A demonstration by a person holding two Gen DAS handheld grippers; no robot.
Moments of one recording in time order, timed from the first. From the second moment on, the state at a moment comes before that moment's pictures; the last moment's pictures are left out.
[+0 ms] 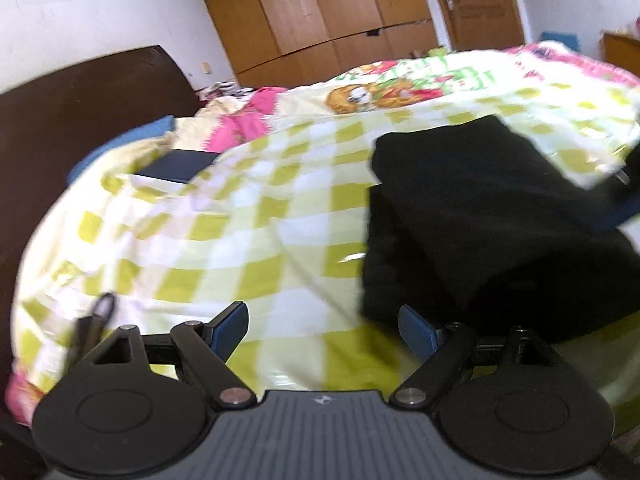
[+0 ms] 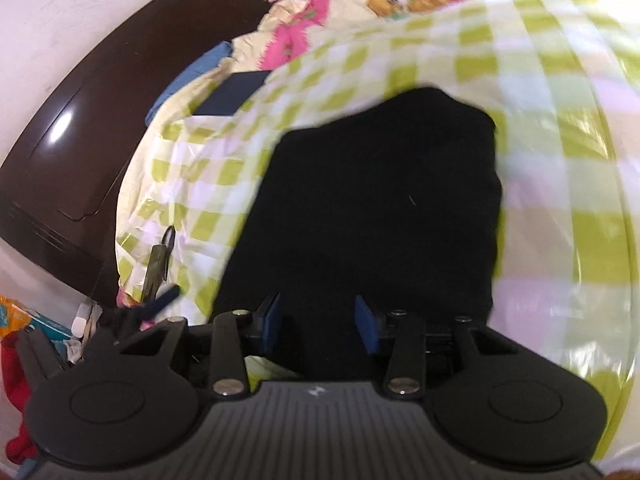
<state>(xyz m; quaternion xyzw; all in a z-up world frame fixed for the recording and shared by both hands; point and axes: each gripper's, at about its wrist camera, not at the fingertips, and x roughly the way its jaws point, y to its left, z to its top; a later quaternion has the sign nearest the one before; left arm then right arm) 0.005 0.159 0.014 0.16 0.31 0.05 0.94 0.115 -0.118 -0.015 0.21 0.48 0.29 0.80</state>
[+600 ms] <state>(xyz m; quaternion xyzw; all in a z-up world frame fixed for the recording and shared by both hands) -0.019 0.151 0.052 0.11 0.31 -0.01 0.95 0.178 -0.081 0.045 0.13 0.40 0.36 0.83</state>
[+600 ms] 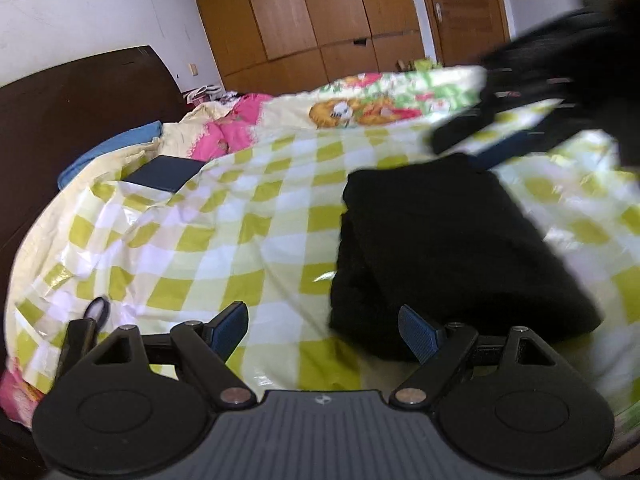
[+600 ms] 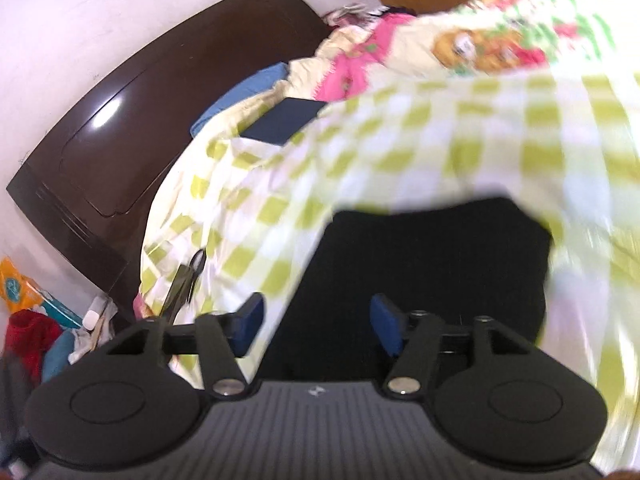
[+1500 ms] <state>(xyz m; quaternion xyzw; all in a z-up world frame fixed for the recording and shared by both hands) 0.021 0.140 0.031 0.02 0.32 -0.12 0.94 0.283 -0.009 0.036 -0.09 0.50 0.48 0.72</state>
